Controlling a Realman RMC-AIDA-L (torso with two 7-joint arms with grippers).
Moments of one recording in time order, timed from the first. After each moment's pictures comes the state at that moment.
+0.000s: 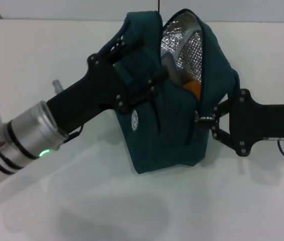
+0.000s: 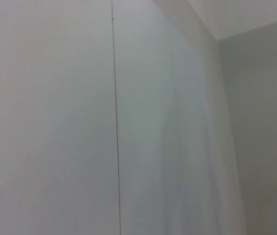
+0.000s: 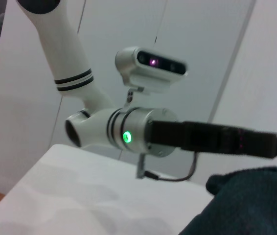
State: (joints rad) left arm -0.50 -2.11 1.11 0.14 1.03 1.72 -0.55; right arm 0.53 2.01 -1.22 -0.67 -1.54 -1.55 0.78
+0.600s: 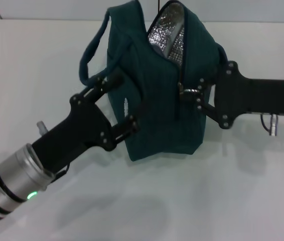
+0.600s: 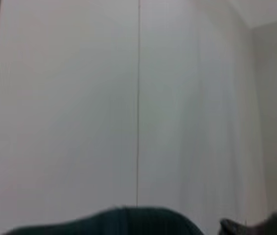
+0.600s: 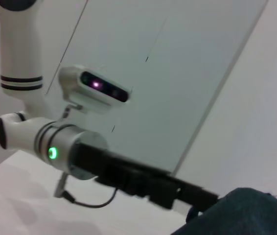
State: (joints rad) left arm -0.41 -2.11 1.12 0.01 1.03 1.77 -0.45; right arm 0.62 2.02 -1.22 -0.59 -1.45 -1.50 0.64
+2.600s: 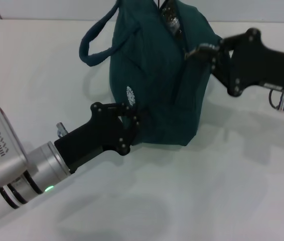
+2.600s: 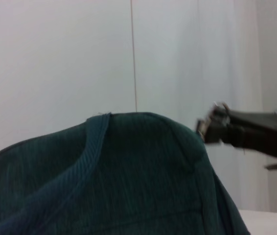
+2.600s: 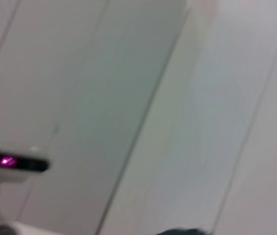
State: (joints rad) left arm -0.47 -2.10 1.15 -0.02 1.06 1.55 -0.38; right arm 0.59 2.02 -1.22 -0.56 -1.25 -1.47 0.68
